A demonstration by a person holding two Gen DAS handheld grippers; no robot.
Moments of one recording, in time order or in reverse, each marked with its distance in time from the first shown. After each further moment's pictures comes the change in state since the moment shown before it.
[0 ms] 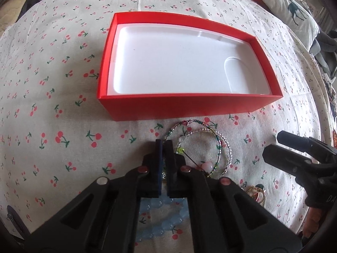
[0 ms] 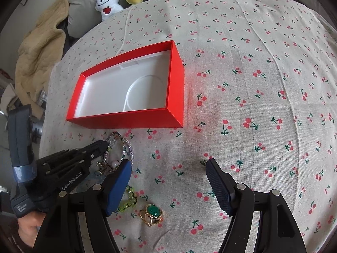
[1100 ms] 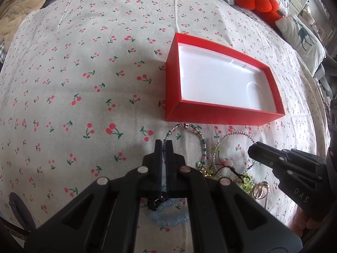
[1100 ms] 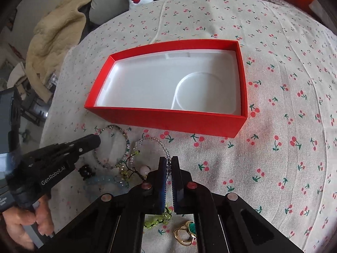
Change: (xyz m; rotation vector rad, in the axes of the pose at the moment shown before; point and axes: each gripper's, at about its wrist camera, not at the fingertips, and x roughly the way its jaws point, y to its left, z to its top) left arm -0.040 0.050 -0.012 -0.117 -0.087 0.003; right arm 0.016 0.054 0.001 -0.153 -0.034 0.033
